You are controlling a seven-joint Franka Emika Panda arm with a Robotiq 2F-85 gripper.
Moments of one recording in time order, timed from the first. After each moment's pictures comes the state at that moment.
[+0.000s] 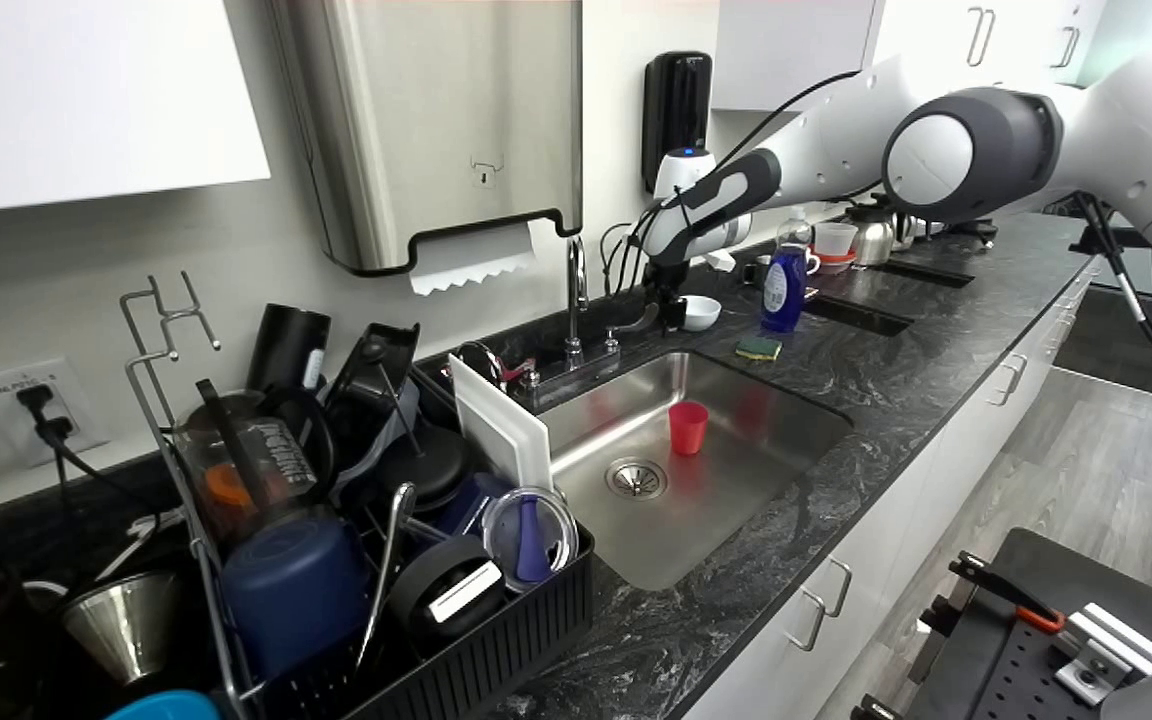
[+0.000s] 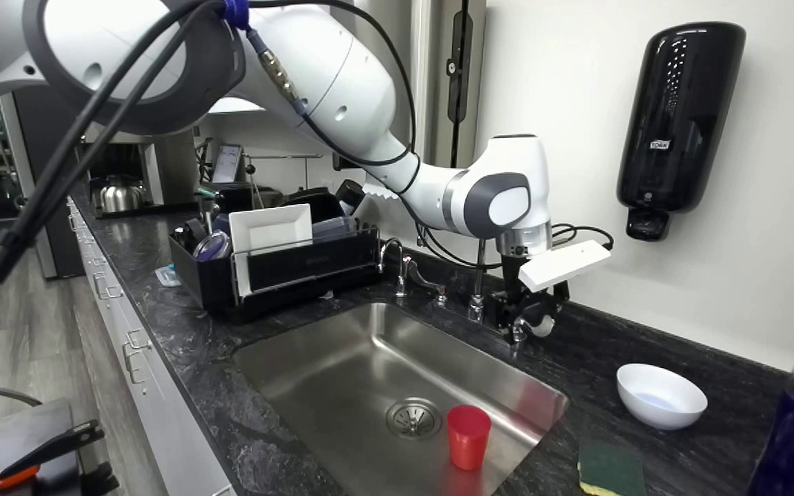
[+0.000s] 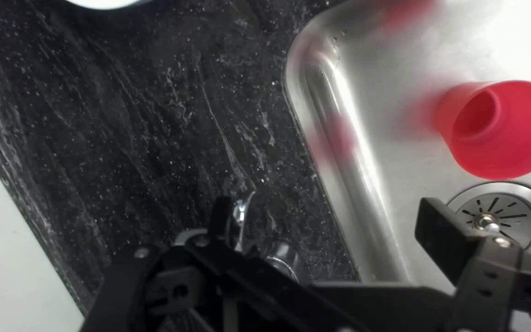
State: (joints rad) arm -0.26 0.98 0.00 -1.15 -0.09 2.38 -1.38
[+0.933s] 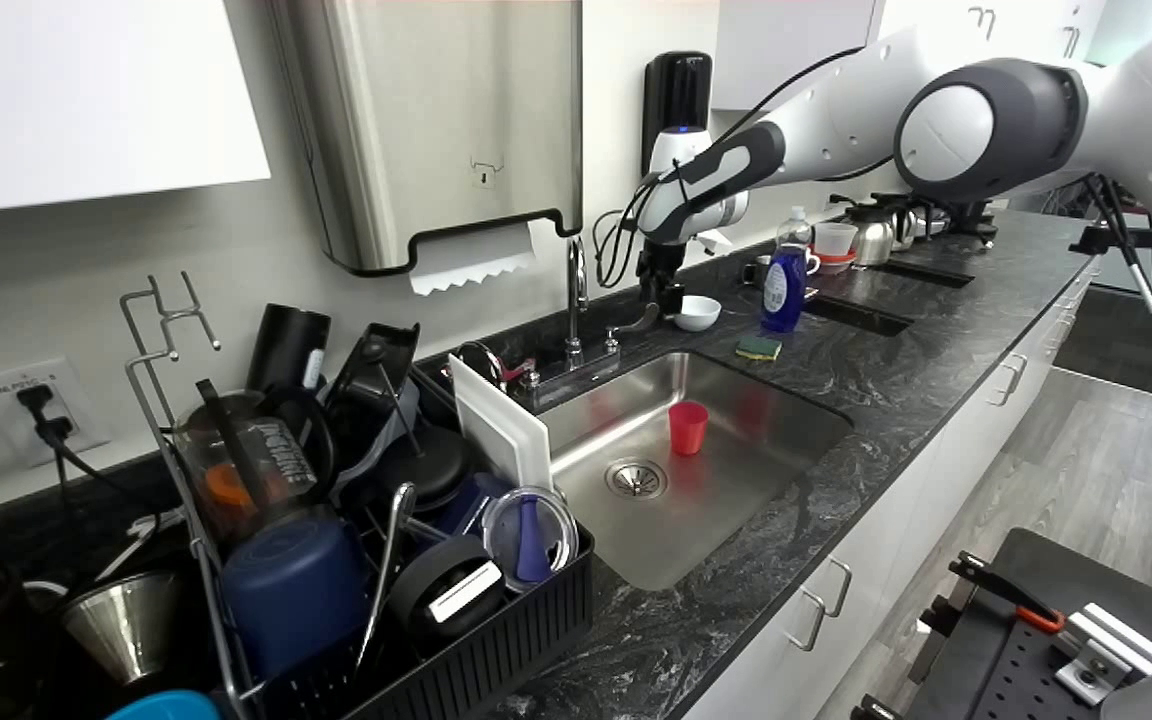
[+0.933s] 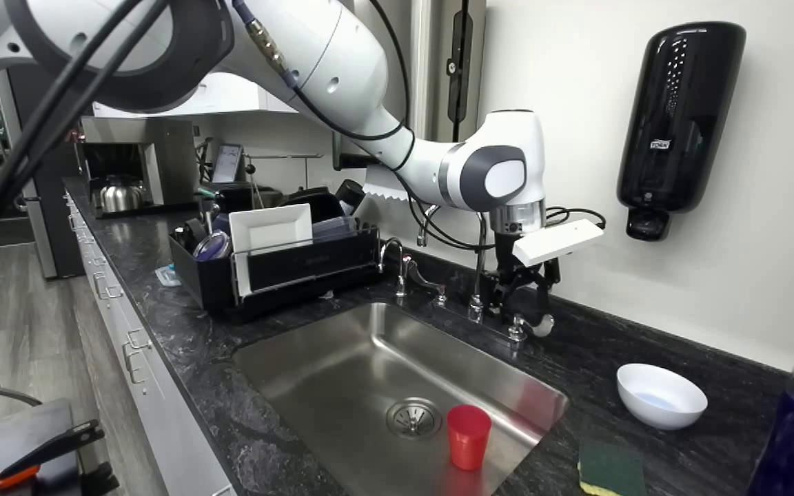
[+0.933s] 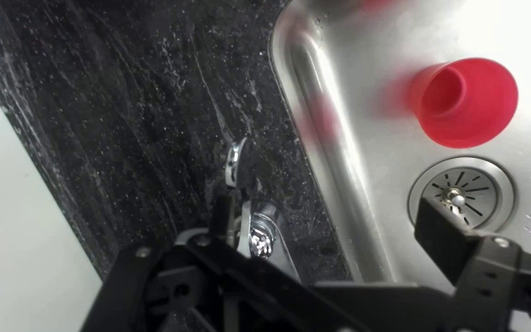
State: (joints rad) arm -0.25 0.92 0.03 -1.16 -0.09 2.30 -1.40
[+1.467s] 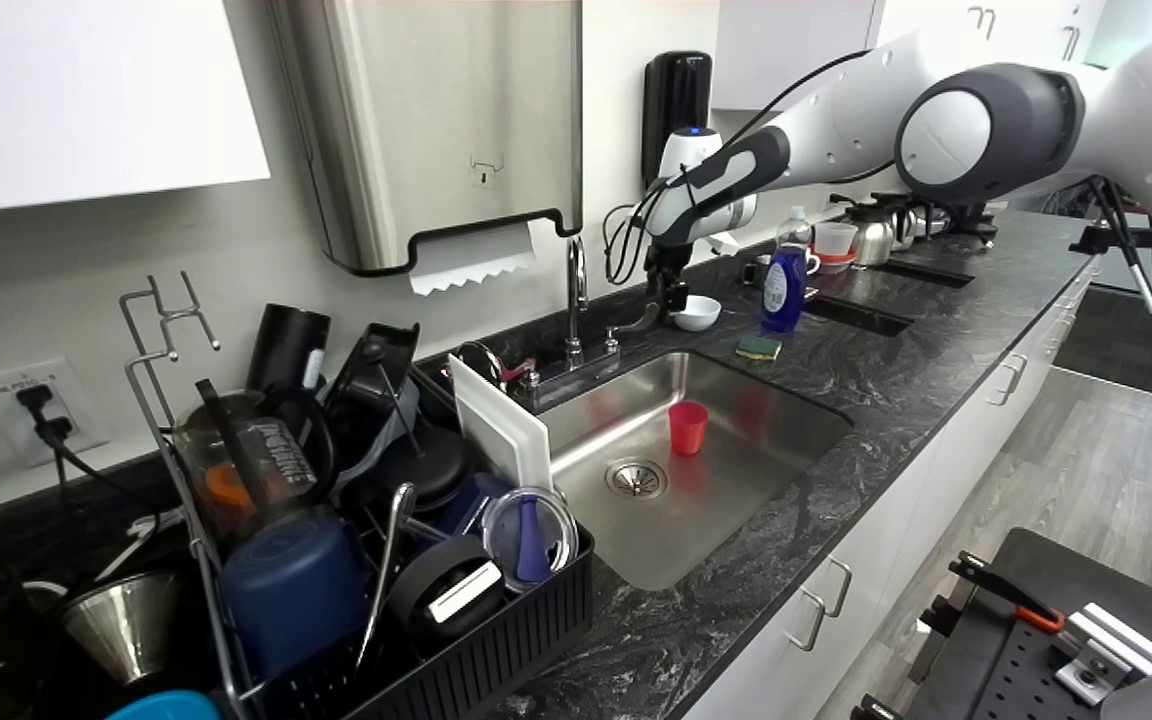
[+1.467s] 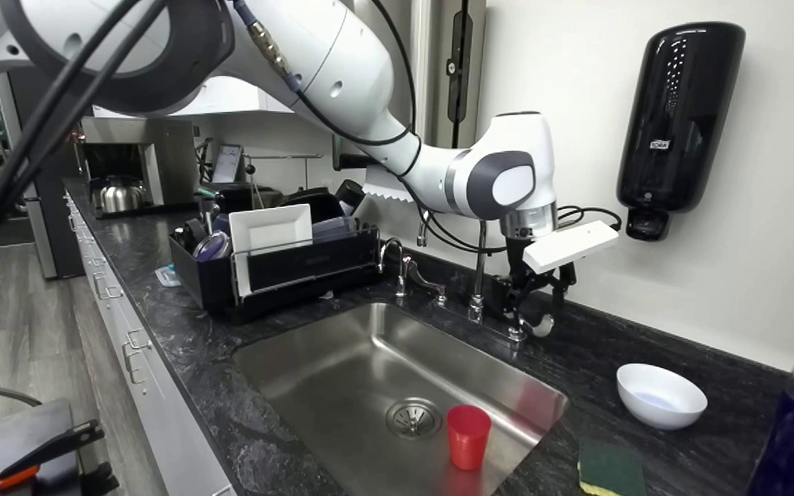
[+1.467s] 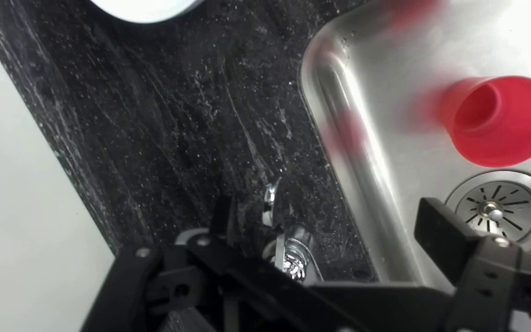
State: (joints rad) arm -0.27 0.93 0.01 -1.17 -0.09 2.37 -1.37
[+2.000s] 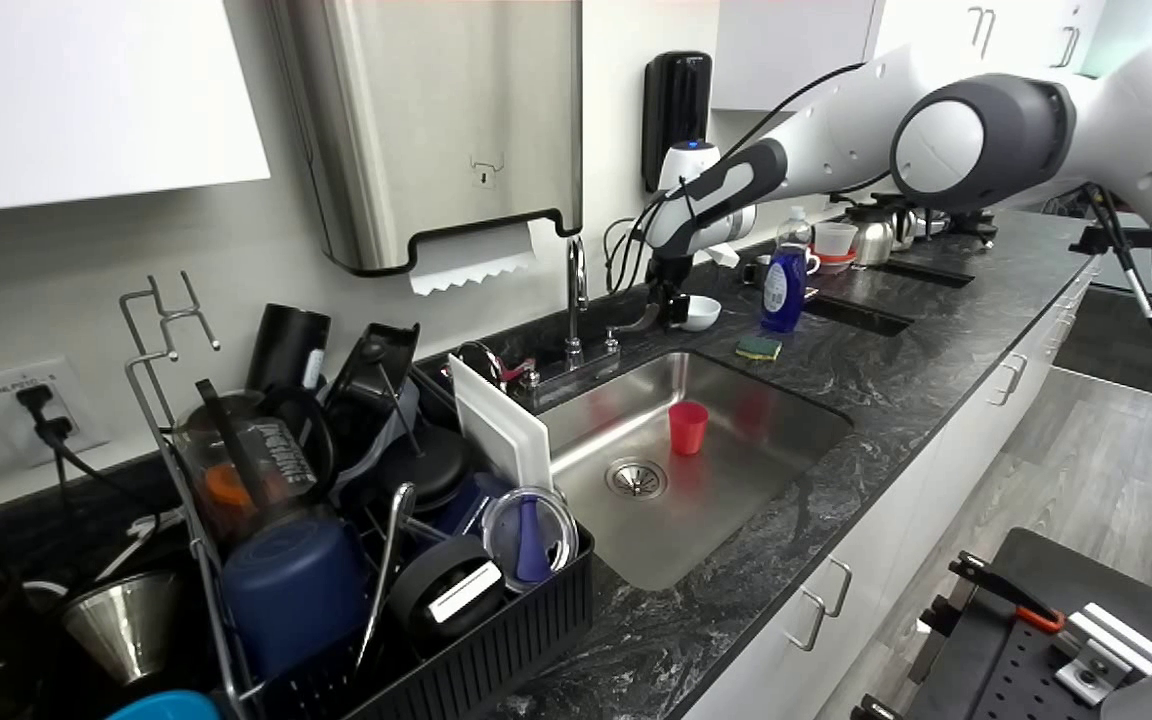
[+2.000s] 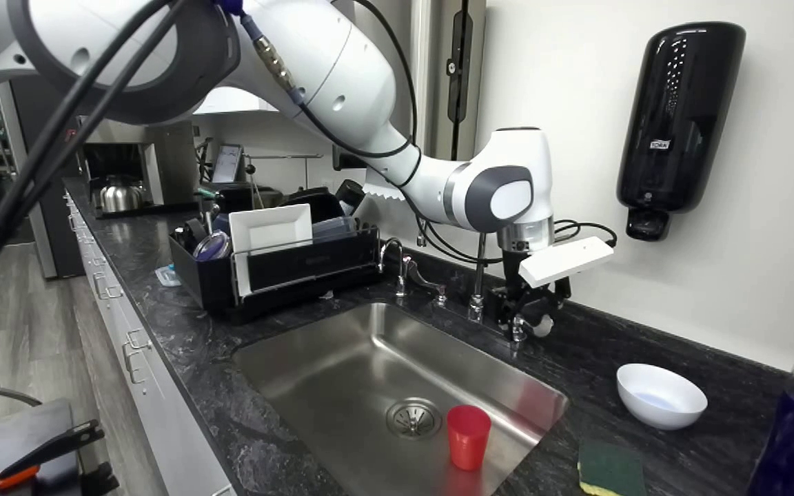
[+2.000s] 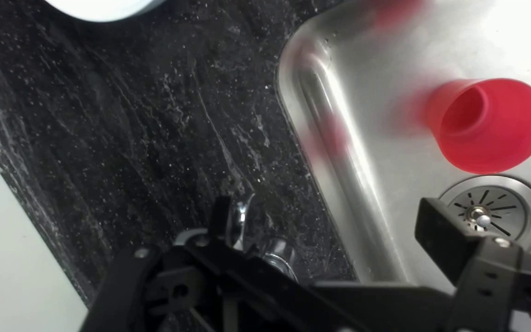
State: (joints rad) arm -0.27 0.95 0.02 -1.17 -0.09 2.37 -1.37
